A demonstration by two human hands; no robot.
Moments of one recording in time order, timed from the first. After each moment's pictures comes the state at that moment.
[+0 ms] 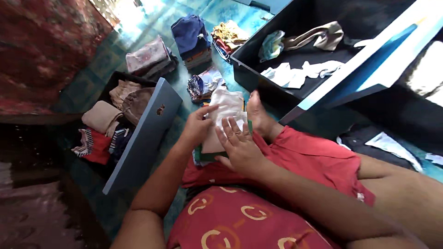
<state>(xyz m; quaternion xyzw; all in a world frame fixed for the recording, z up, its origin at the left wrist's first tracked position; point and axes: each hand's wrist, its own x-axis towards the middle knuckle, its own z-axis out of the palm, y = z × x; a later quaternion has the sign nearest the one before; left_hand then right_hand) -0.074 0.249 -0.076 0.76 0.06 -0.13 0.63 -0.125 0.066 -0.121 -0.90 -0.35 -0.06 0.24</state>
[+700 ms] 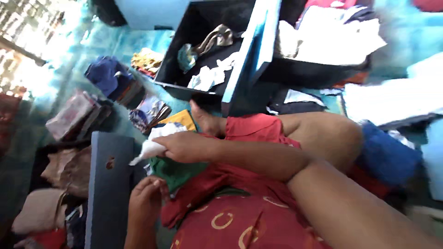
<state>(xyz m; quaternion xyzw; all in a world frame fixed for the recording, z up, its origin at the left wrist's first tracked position) -0.143 0.266 -0.069 0.64 0.04 -0.18 0.74 -0.052 0.058 -0.054 -0.86 -0.28 0.18 0.40</state>
